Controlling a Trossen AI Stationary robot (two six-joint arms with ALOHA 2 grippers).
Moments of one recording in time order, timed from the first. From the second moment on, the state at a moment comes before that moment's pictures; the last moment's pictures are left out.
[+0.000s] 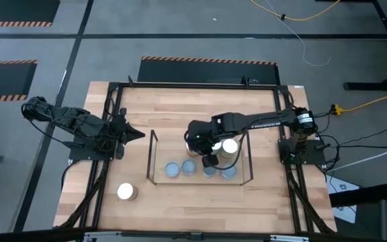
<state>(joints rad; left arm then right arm) -0.37 0.62 0.82 -0.62 -0.42 -0.25 0.07 1.89 1.67 -0.85 -0.09 -0.21</state>
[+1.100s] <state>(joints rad) -0.46 0.81 0.82 -0.46 0.31 -1.41 0.07 1.64 1.66 -1.01 -0.09 -0.28</state>
